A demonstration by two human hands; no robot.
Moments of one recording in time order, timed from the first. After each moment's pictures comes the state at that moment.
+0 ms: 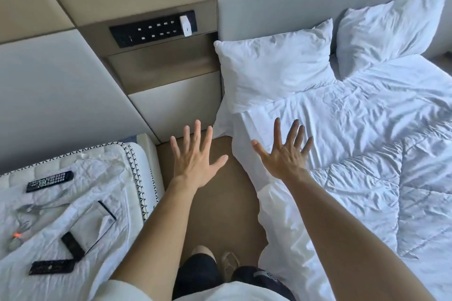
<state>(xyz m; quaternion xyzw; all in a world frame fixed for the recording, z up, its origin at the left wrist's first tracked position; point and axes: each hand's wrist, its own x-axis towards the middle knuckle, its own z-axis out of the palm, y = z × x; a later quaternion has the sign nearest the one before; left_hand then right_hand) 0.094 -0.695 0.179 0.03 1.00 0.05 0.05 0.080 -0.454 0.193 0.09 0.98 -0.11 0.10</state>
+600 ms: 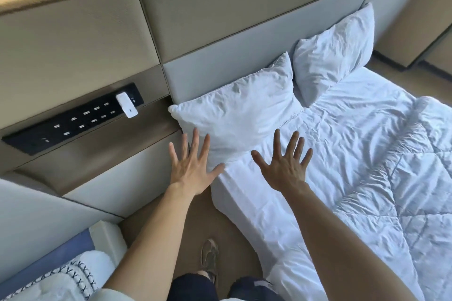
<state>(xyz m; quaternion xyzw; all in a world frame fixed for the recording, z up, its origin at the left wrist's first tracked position) -0.249 -0.658 0.183 0.19 0.98 0.03 0.08 -0.179 -0.420 0.194 0.25 0.96 -0.13 0.07</state>
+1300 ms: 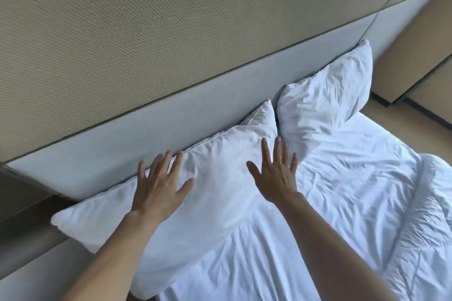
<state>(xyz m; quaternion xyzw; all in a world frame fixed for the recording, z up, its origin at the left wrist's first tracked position) -0.550 -0.489 0.109 0.21 0.97 0.08 0.00 -0.500 -0.205 0.114 0.18 0.98 -0.07 0.02</state>
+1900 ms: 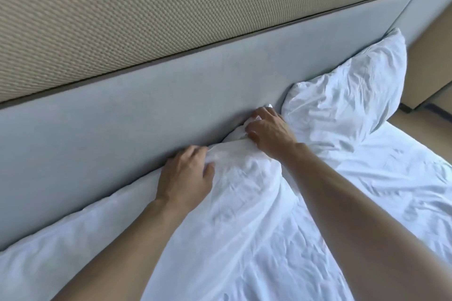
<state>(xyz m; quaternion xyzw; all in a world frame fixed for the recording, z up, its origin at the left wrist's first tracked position) -0.671 -0.312 0.036 0.18 0.96 0.22 0.00 -0.716 -0.063 0.041 -0.07 0.99 -0.05 -0.08</state>
